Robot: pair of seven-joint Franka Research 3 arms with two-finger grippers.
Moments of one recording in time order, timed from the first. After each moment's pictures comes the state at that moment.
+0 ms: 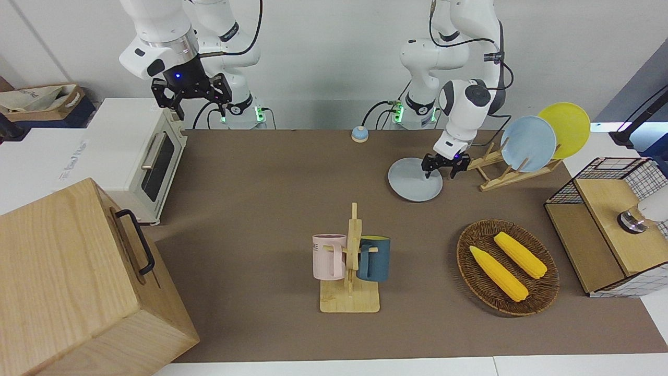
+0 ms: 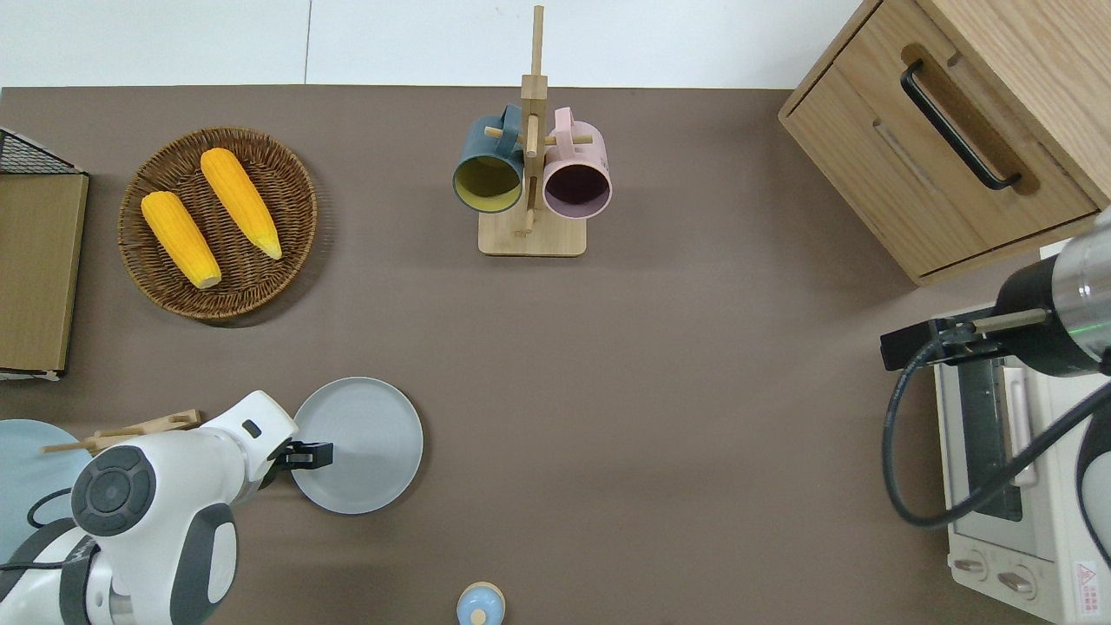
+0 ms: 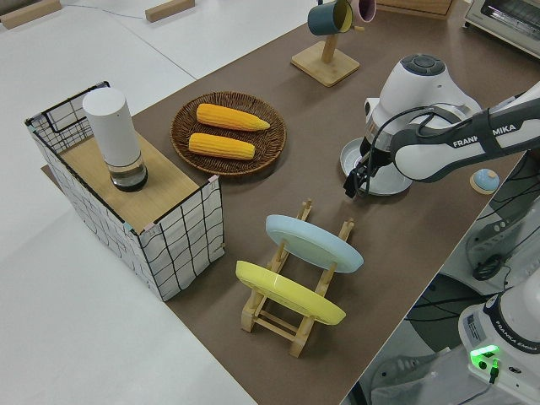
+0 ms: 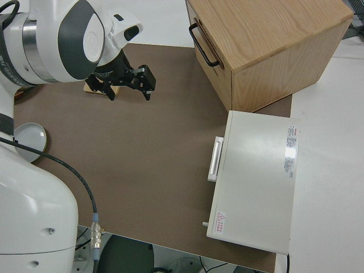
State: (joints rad) left arm -0.06 -0.17 -0.03 -2.65 -0.05 2.52 -0.01; right arm 0.03 0.00 0.09 -1.47 0.00 1.39 0.03
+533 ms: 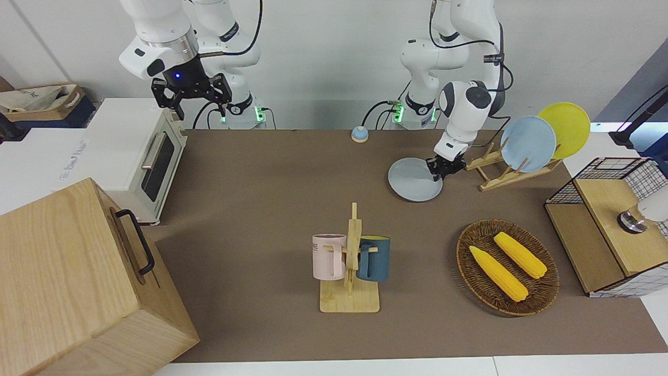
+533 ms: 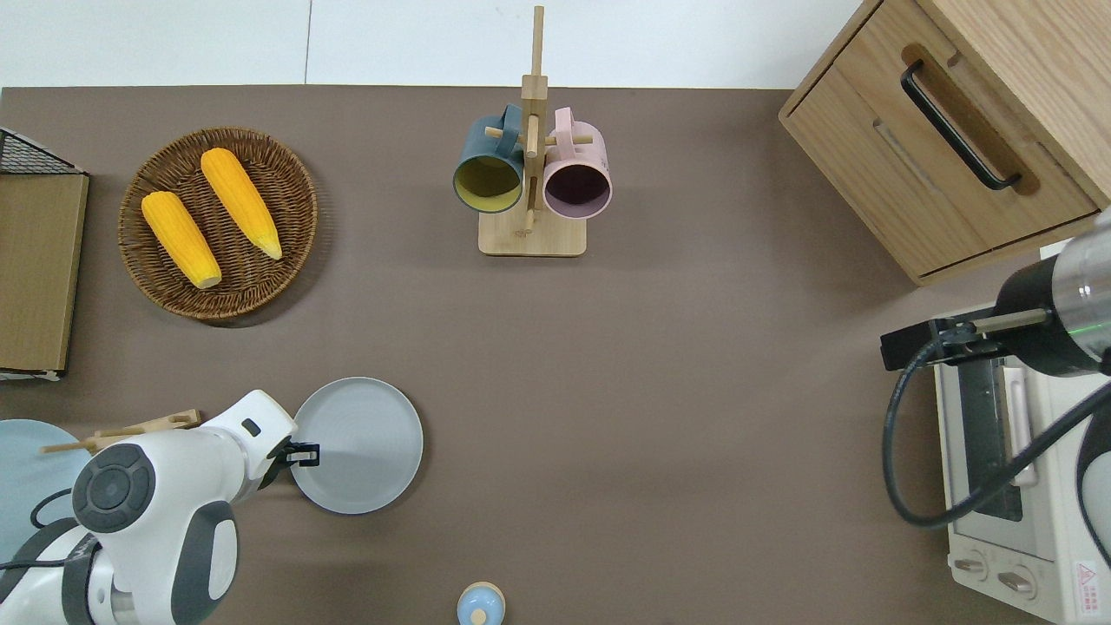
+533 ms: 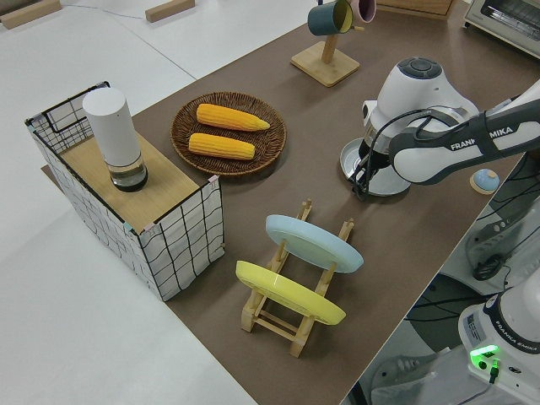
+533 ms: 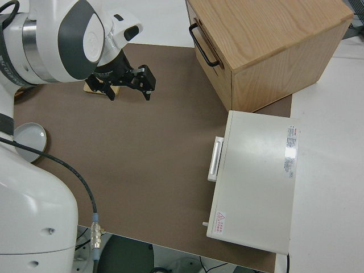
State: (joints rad) left arm -0.06 -0.15 -0.02 -2.65 -0.06 2.53 -0.01; right arm 0.03 0.00 0.09 -1.47 0.00 1.39 0.03
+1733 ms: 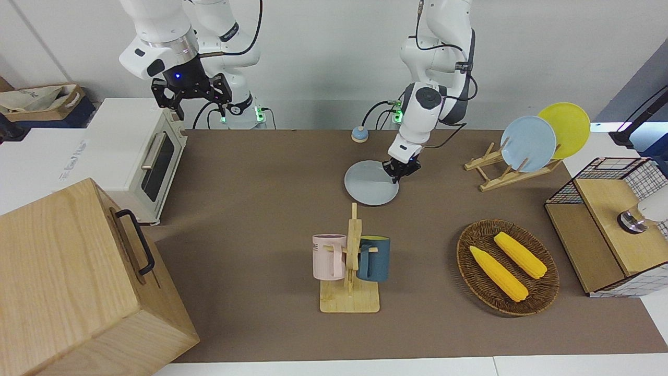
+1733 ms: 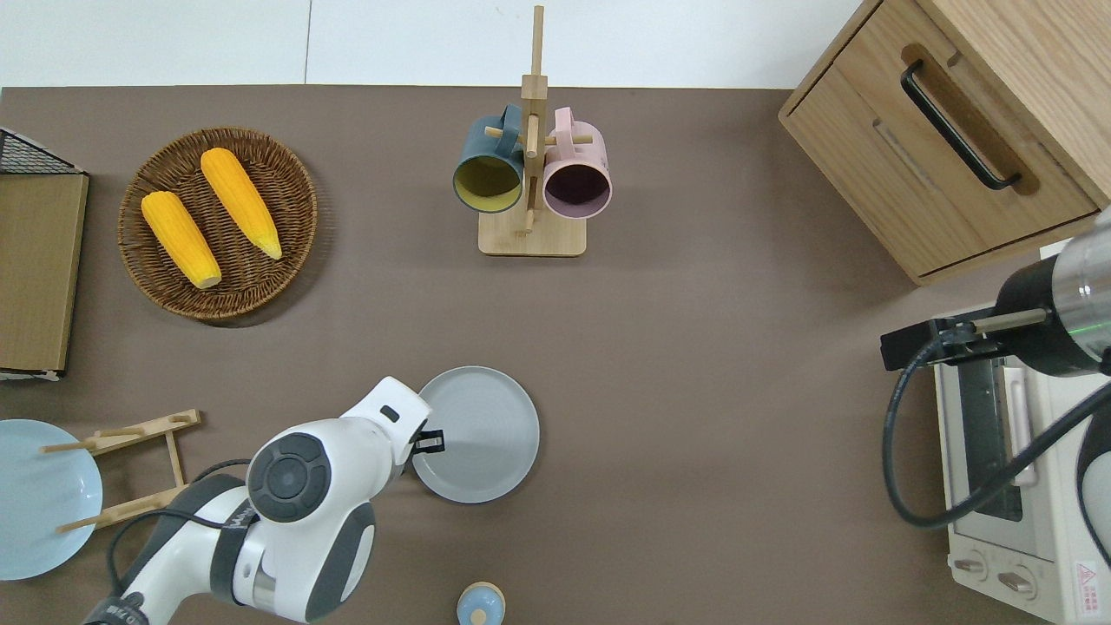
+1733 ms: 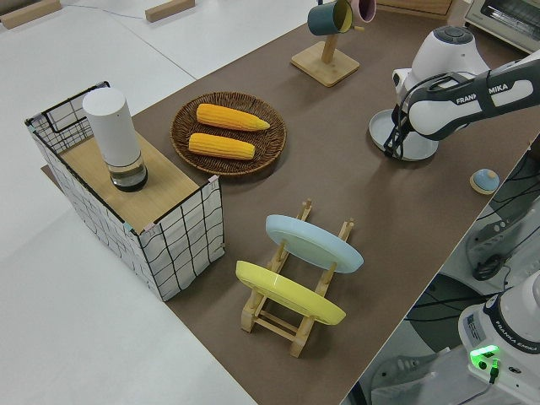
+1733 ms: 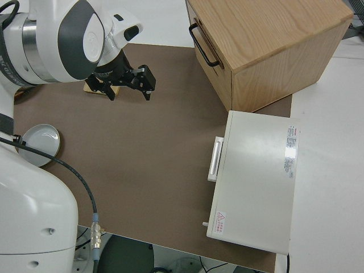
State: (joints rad) left arm -0.40 -0.05 -0.03 -2.53 -0.12 2.54 -0.41; right arm 0.03 0.00 0.09 -1.47 0.00 1.39 0.03
